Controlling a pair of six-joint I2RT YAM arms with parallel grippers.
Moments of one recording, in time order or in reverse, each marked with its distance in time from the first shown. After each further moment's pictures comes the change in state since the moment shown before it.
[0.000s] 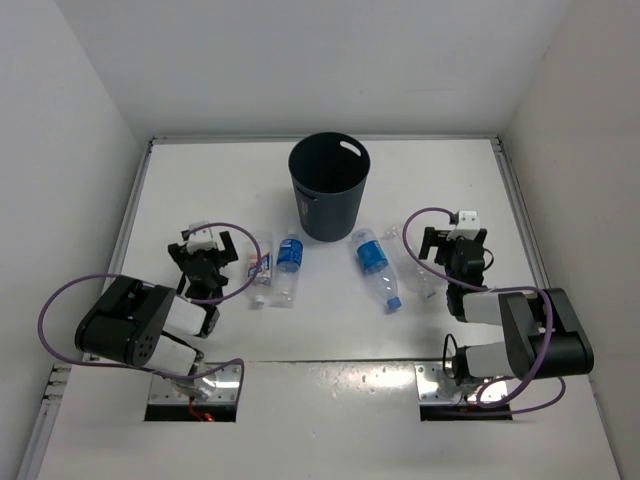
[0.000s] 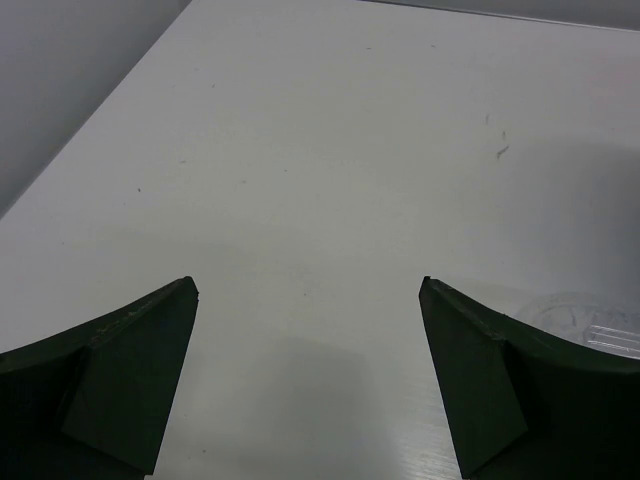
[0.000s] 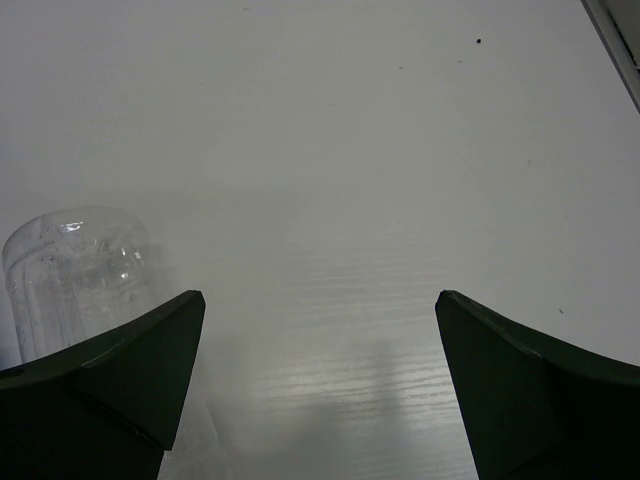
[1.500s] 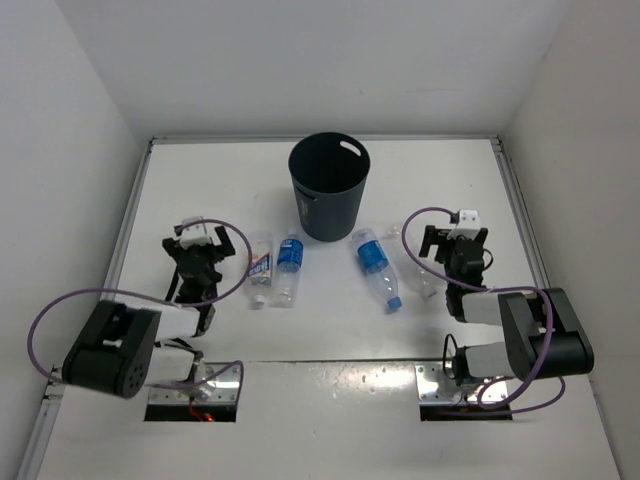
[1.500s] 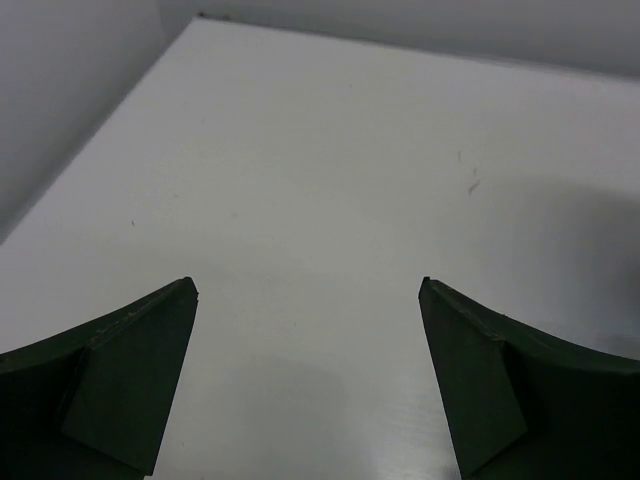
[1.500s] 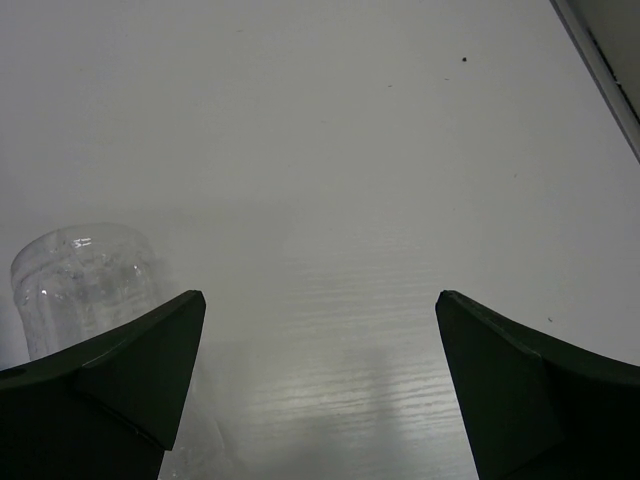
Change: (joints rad) left arm 0.048 -0.103 0.003 -0.095 0.101 -0.005; right arm 0.005 0.000 0.000 0.029 0.009 0.000
